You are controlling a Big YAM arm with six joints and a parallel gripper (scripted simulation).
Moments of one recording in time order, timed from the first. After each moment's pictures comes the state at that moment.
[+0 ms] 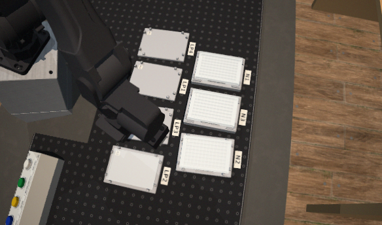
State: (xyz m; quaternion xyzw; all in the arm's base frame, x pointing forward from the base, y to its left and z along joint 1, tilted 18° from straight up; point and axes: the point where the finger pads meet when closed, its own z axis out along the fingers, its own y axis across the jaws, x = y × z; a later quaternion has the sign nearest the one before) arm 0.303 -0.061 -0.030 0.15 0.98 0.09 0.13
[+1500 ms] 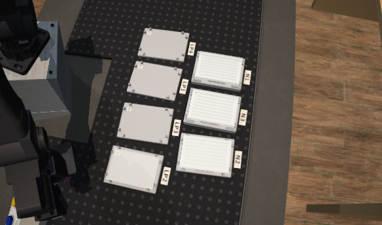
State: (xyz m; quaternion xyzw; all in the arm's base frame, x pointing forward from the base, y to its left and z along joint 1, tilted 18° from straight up) arm 0.207 -0.200 -0.079 0.45 0.88 0.13 0.09
